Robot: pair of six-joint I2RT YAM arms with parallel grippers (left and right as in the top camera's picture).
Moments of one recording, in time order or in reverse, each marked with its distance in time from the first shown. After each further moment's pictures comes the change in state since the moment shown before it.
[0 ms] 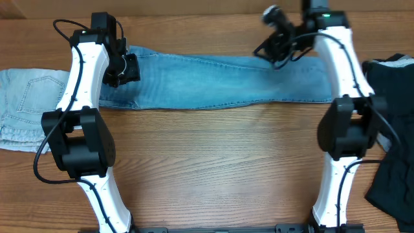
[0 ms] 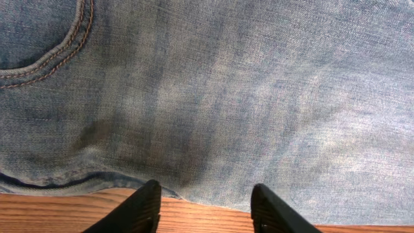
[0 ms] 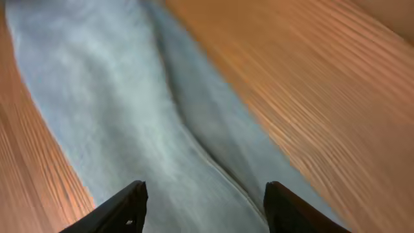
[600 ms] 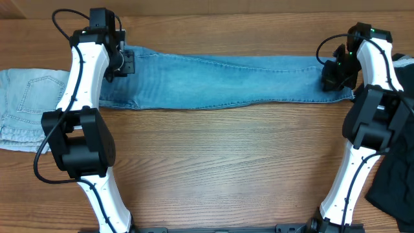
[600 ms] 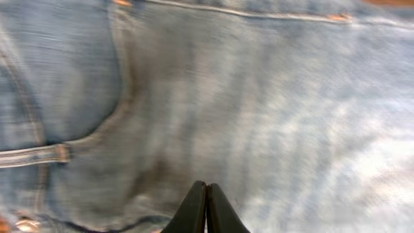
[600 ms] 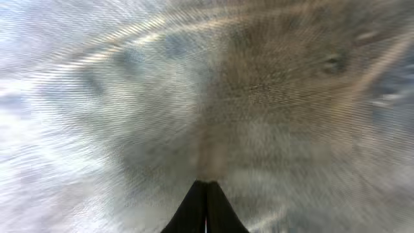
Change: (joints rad) left arm 0.000 0.000 0.000 0.107 -0.099 0.163; right arm -0.342 0.164 0.003 -0.261 0.473 0.806
